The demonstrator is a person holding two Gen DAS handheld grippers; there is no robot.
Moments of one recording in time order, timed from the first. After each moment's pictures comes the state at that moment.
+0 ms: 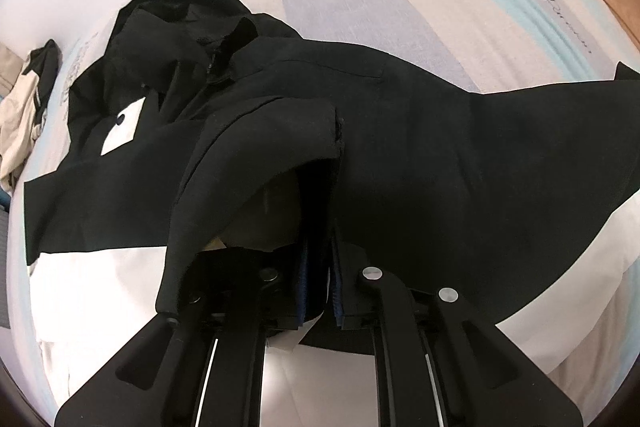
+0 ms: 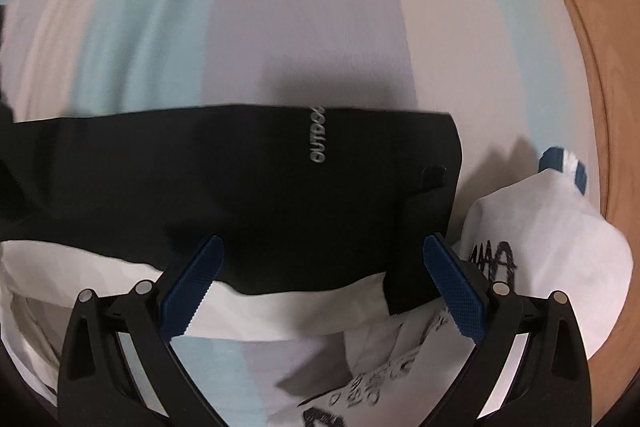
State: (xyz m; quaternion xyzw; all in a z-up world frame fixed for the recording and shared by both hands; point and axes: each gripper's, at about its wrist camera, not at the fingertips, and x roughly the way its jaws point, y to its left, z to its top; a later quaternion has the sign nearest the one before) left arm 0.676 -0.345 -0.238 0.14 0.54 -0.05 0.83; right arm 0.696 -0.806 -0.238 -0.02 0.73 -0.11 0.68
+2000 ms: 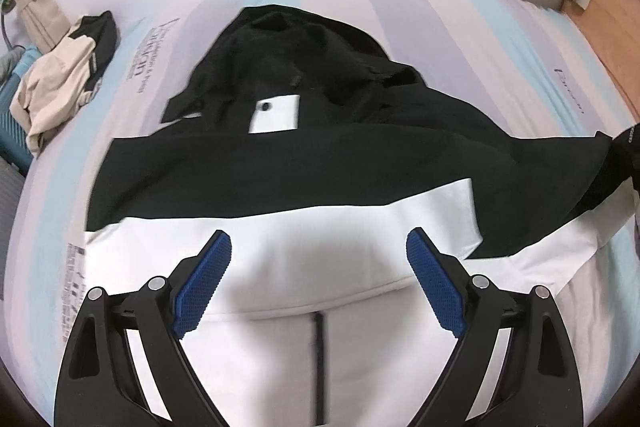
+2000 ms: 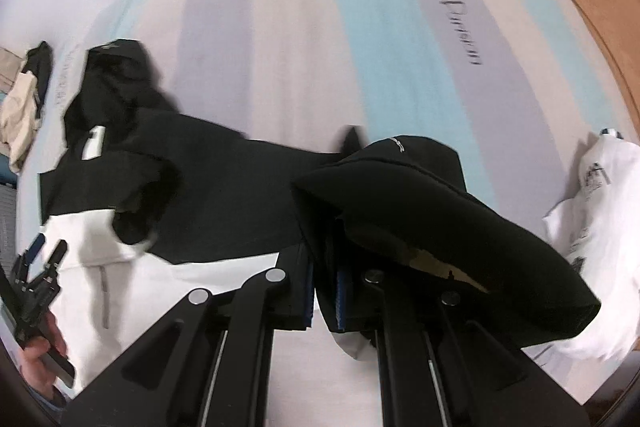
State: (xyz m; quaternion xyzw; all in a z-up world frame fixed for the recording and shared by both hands) left arm 0.624 -0.179 -0.136 0.08 0.50 -0.03 0.86; right arm 0.670 -0.582 -0.122 0.10 0.61 -0.03 0.79
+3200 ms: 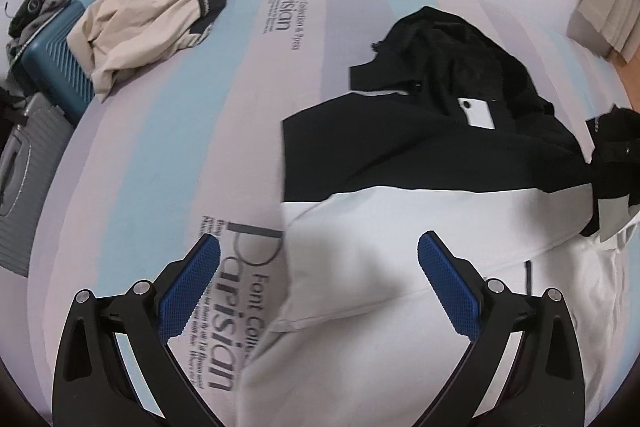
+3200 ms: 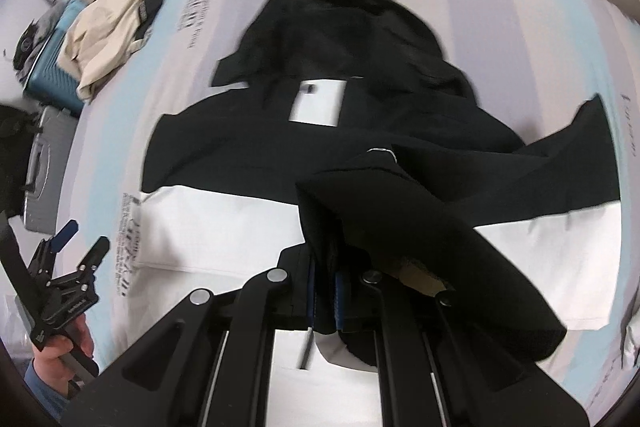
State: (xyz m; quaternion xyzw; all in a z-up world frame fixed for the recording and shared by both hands) left arm 0.612 0.096 -0.103 0.03 0.51 0.02 0.86; right arm 0.728 -0.225 -0.093 0.05 0.62 0.11 0.78
